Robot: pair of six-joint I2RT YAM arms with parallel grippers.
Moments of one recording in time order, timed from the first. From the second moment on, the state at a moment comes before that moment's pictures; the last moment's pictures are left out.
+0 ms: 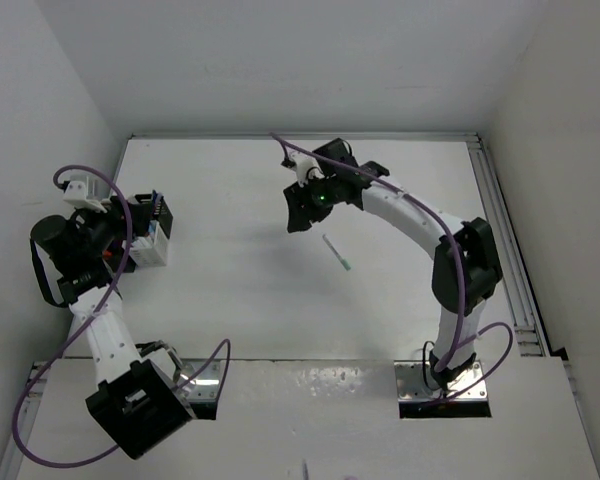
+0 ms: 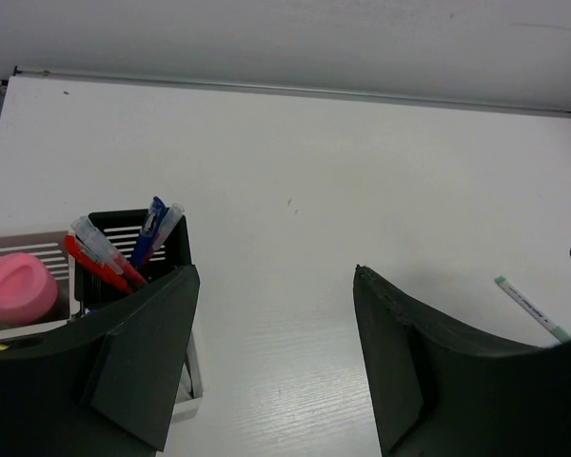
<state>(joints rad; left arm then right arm) 0.66 0.89 0.69 0.09 0.87 -0.13 0.59 1.87 1.54 -0.58 -0.48 0.03</state>
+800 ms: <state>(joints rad) 0.66 0.91 0.70 0.10 0.90 -0.14 0.49 2.16 1.59 -0.83 -0.18 -0.11</state>
